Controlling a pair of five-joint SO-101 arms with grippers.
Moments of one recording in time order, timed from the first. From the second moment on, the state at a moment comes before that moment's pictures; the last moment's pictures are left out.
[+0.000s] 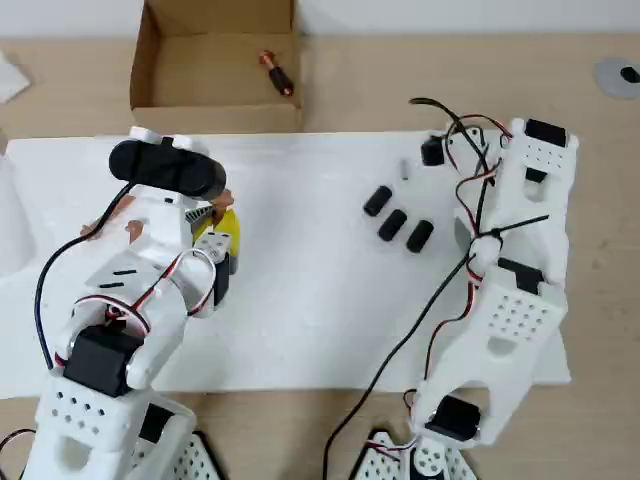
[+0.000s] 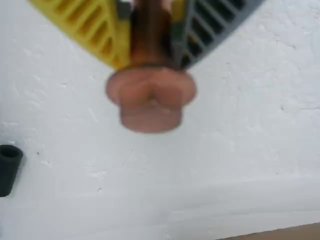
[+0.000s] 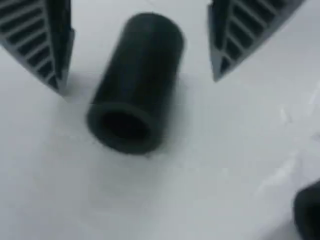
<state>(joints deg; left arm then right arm) 16.3 -66.2 46.8 58.8 -4.4 16.6 35.8 -21.1 95.1 35.9</state>
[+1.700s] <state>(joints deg) 16.0 -66.4 42.5 64.1 -4.4 16.9 0.6 -32.2 101.0 25.0</state>
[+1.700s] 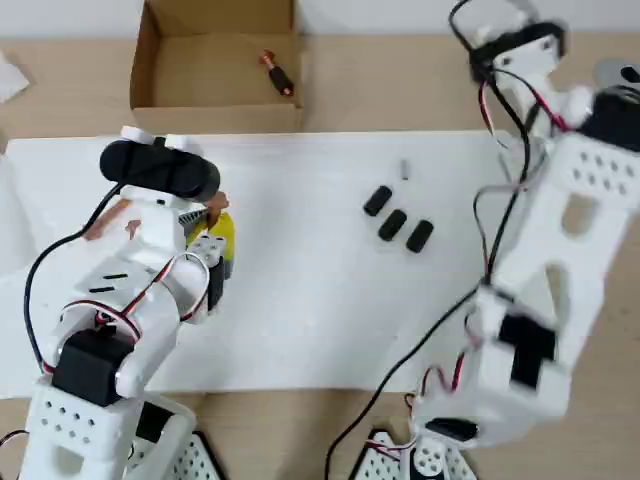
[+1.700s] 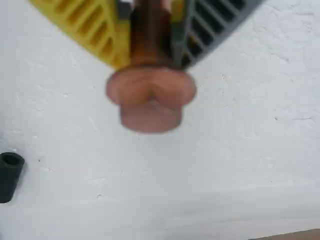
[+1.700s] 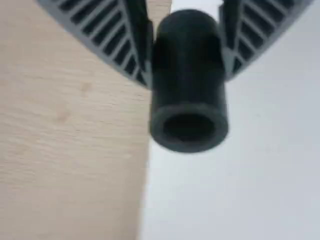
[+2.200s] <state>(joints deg) 14.2 -66.4 42.5 64.1 -5.1 7.9 -47.3 23.8 72.1 8.6</state>
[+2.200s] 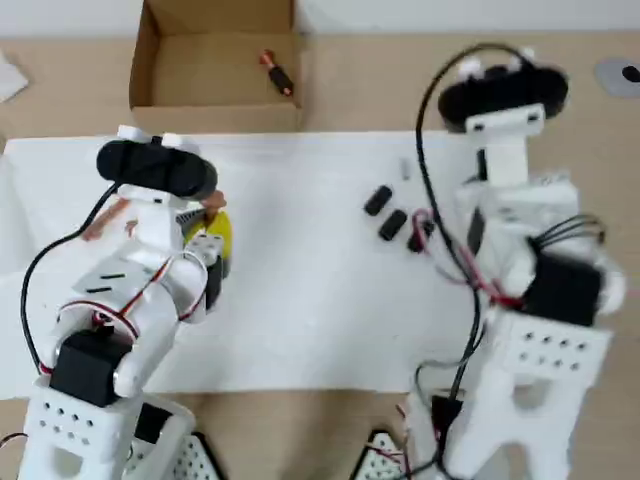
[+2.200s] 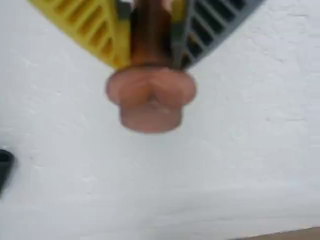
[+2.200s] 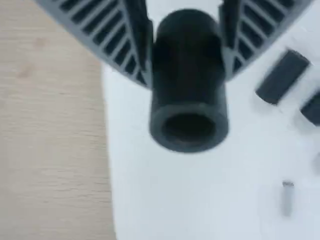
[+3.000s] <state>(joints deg) 6.9 -66.8 53.6 40.3 18.9 -25.8 -103.4 87.7 39.2 -3.9</state>
